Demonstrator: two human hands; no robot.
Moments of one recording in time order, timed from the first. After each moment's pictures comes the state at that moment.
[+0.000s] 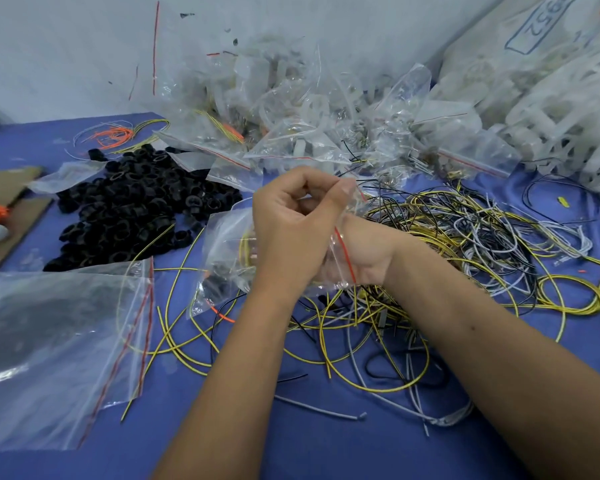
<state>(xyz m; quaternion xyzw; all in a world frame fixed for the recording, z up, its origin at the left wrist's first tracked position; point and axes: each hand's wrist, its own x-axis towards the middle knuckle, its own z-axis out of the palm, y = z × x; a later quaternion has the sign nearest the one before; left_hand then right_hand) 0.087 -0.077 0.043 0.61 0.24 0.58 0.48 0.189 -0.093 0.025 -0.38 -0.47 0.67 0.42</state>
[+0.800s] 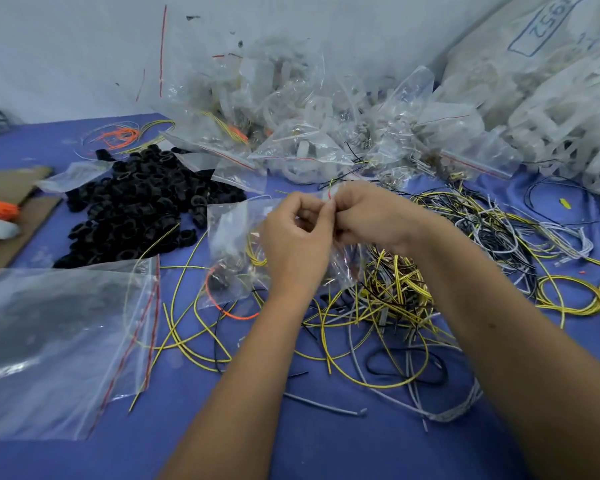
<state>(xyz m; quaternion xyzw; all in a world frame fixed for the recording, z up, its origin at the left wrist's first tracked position) 0.095 -0.066 0.003 0.62 0.39 0.56 0.39 0.218 -0.089 0.048 -0.61 -0.57 0.41 0.35</state>
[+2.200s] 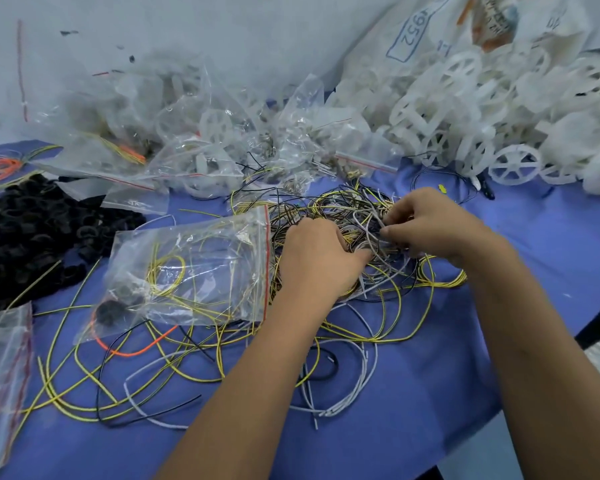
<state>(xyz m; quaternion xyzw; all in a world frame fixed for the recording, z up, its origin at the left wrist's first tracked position) 0.206 -0.137 0.020 0.85 0.41 0.19 0.26 0.367 -0.220 0.045 -0.83 -0.43 0.20 0.30</state>
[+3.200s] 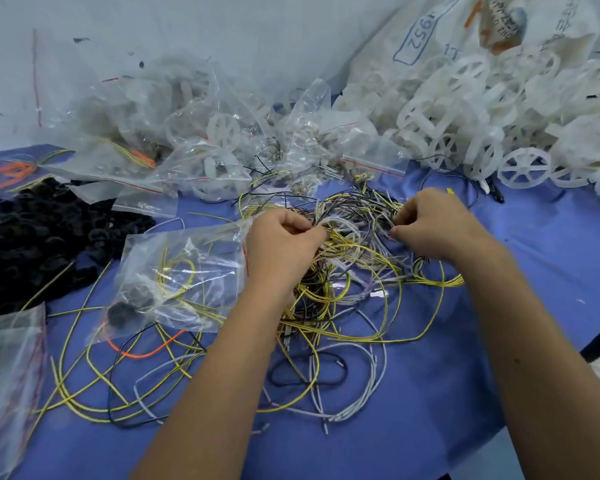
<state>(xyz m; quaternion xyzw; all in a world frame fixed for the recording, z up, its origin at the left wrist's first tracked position) 0.180 -0.106 0.019 0.66 0.45 0.36 0.49 0.362 -0.213 0.049 -0.88 -0.43 0.07 0.20</state>
